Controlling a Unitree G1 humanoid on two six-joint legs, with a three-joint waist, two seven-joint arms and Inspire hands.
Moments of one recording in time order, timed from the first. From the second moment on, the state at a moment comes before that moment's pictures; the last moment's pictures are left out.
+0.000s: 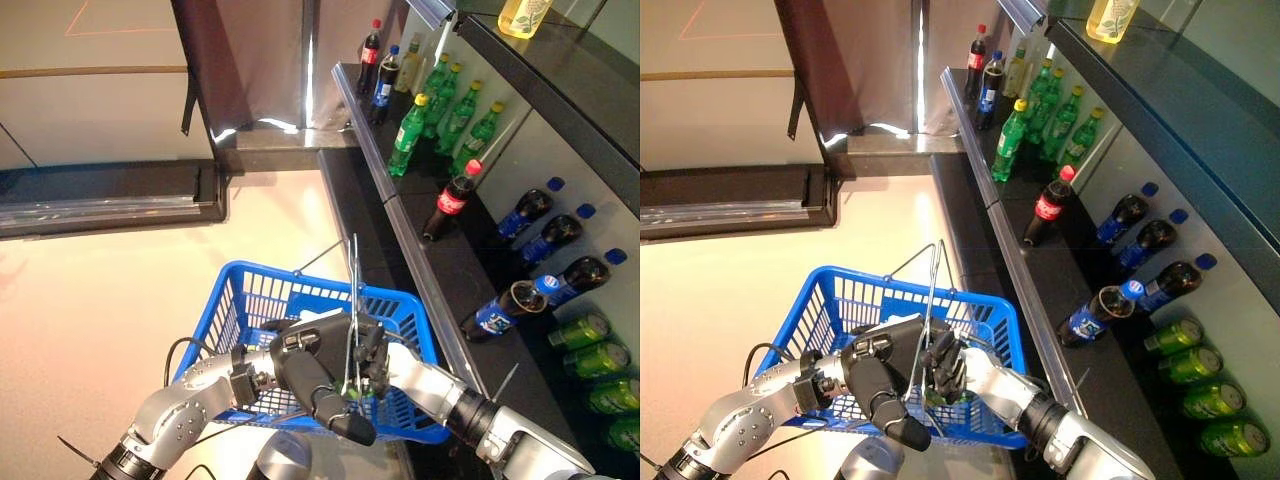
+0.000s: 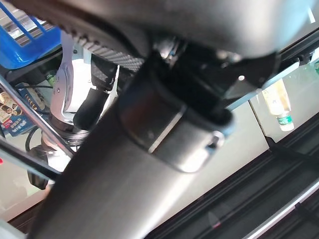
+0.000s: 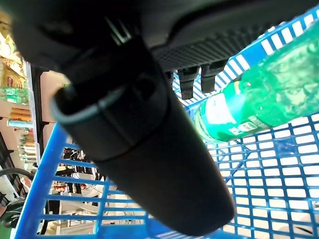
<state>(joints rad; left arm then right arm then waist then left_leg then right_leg) -0.02 0.62 -0.33 -0.31 -0.99 0.34 -0.77 -0.45 -0.34 0.85 0.30 0.00 0.01 0.24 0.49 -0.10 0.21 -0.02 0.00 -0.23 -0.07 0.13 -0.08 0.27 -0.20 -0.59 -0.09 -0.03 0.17</state>
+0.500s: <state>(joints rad) 0.05 0.61 -0.21 -0.30 -0.94 0.33 -0.68 -0.43 -0.37 0.69 0.25 0.04 0.01 0.20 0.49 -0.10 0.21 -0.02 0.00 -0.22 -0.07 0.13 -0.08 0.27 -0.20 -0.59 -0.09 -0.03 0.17</state>
